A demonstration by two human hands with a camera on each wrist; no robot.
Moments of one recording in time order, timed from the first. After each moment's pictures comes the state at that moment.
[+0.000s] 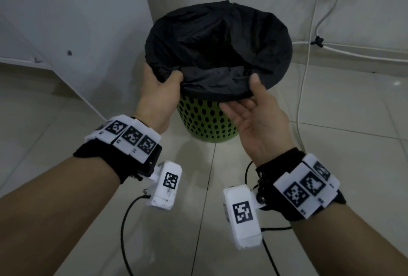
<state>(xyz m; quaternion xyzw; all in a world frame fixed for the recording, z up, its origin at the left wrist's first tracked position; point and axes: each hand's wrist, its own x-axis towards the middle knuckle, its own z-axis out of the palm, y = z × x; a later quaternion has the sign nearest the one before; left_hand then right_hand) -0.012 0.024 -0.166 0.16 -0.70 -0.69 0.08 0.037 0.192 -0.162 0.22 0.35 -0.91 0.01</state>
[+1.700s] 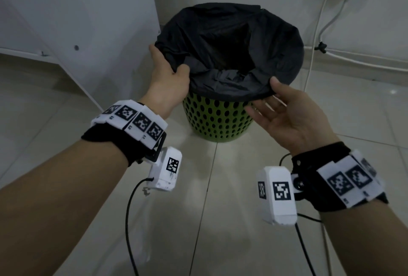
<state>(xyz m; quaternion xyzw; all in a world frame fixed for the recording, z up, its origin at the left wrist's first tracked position) -0.032 0.019 -0.160 0.10 -0.79 -0.61 0.03 0.022 0.239 -0.148 0.24 0.43 -0.87 0.07</state>
